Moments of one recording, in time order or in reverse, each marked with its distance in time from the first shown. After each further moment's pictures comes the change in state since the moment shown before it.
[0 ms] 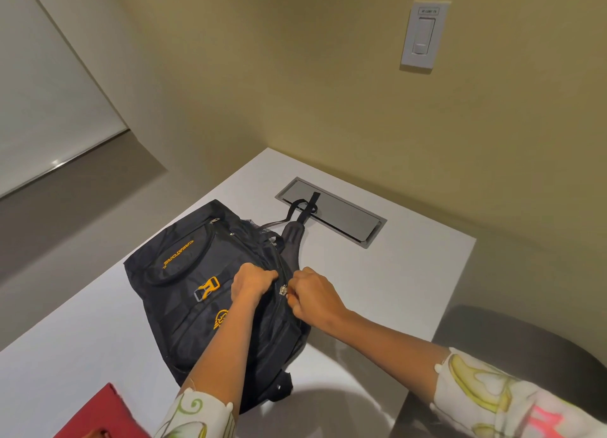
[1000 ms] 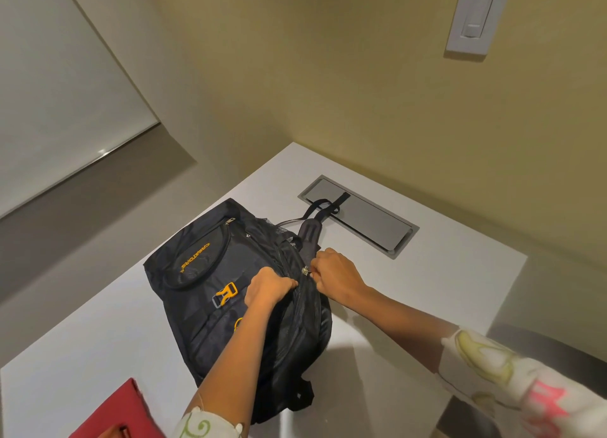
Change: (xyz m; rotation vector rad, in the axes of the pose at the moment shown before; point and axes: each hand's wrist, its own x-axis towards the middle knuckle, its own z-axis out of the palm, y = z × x) left_hand 0.021 0.022 0.002 0.145 -0.035 -0.074; right_hand 0.083 0.060 -0.003 -0.103 -0.126 -0.002
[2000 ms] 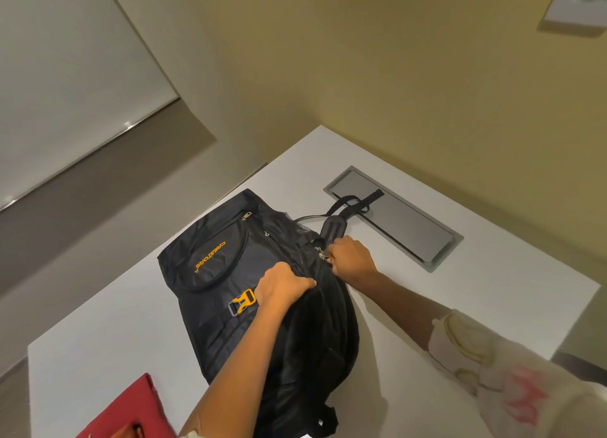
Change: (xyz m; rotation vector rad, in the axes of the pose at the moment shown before) left_hand 0.032 0.016 -0.021 0.212 0.075 0.029; right_hand 0.105 0.027 0.037 -0.077 -0.165 0.113
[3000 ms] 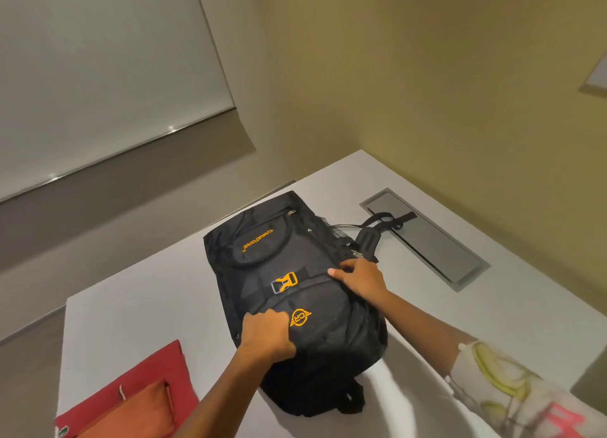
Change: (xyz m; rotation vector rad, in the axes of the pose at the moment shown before) left_hand -0.095 -0.158 -0.011 0.443 0.016 0.296; right_hand -0.056 -0.096 0.006 0.452 -0.060 0.233
